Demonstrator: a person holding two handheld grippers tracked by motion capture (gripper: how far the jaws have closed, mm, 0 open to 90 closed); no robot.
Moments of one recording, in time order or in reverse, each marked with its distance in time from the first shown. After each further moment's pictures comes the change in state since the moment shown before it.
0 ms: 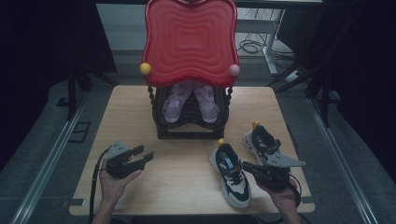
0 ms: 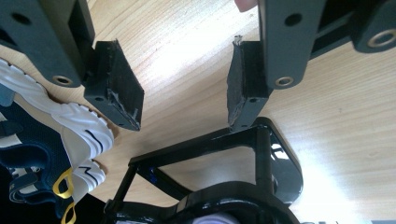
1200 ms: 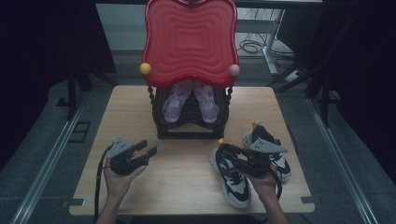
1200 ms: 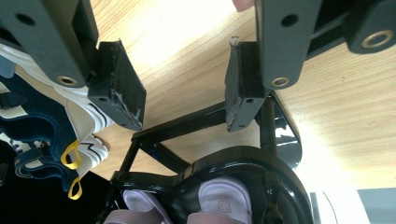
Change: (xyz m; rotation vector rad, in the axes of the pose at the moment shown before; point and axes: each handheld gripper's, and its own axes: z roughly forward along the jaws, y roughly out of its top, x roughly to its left) left arm -0.011 0.014 0.004 -0.082 0.017 0.015; right arm 0.017 0.043 0.042 -0.097 0.020 0.021
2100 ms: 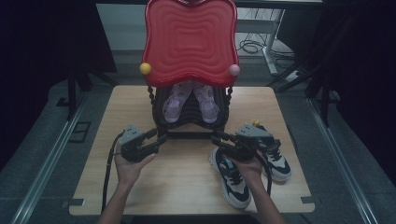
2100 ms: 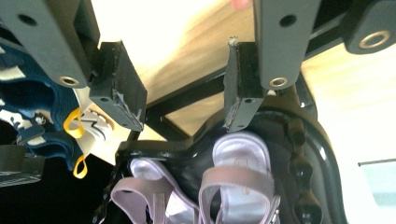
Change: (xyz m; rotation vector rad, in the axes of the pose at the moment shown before) left arm -0.008 0.030 0.028 -0.024 -0.011 0.028; right arm 0.004 0.033 0.040 -0.020 -0.011 0.000
